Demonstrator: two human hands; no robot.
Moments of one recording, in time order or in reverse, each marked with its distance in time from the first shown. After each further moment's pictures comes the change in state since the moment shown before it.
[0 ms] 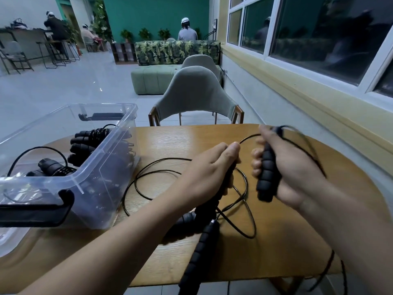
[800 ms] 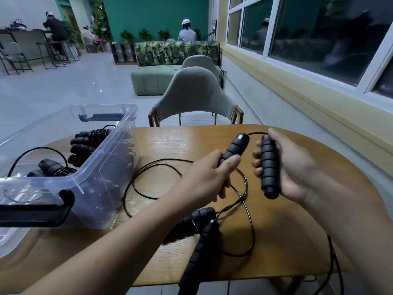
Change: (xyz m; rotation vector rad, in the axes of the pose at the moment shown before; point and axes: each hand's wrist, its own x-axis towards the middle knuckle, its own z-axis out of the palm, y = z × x) left_hand -0.001 -0.006 0.003 0.106 -0.019 -0.100; right_hand 0.018 -0.003 -0.017 0.019 -0.008 0.100
